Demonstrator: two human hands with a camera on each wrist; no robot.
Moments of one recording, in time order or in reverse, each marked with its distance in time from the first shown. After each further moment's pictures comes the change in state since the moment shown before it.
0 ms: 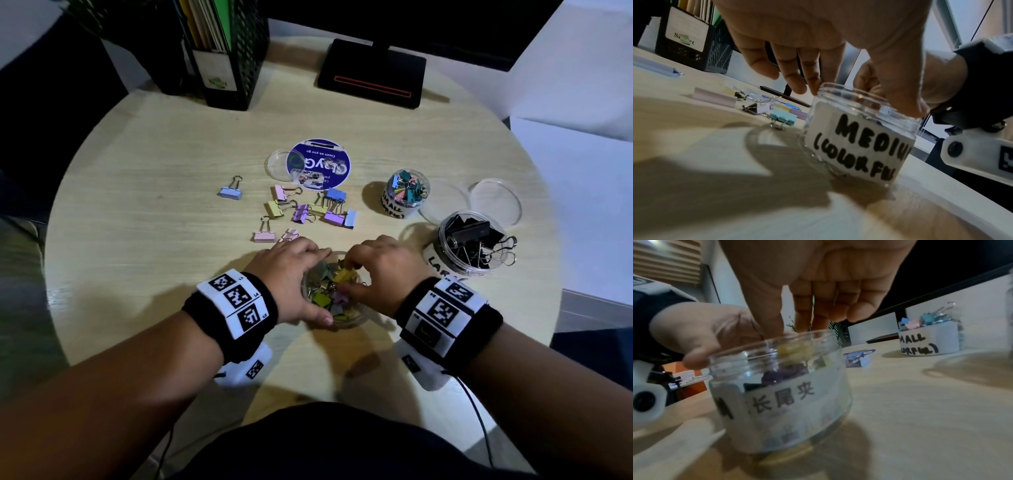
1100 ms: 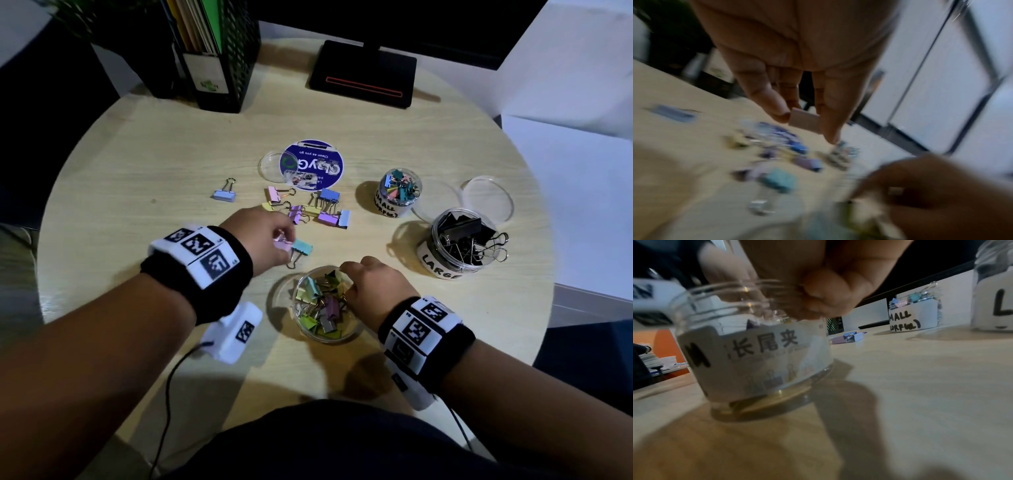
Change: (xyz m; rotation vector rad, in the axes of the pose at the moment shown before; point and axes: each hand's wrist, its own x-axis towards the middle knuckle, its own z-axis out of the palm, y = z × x) left_hand 0.017 -0.025 -0.039 -0.165 0.092 -0.170; right_hand -0.001 -0.008 0.026 0.131 -0.165 0.165
